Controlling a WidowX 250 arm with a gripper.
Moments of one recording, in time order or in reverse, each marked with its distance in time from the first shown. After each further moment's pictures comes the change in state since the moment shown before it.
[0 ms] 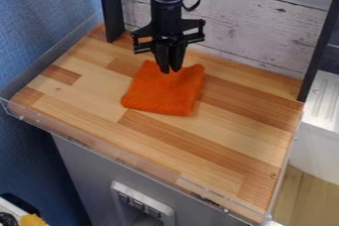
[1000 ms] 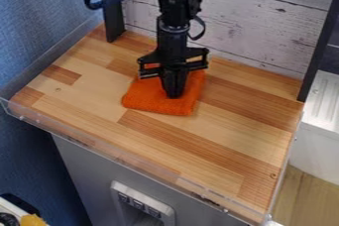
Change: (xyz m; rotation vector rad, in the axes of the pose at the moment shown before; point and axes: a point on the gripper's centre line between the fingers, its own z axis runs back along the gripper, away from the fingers) arm -0.018 0.003 -0.033 0.053 0.072 -0.012
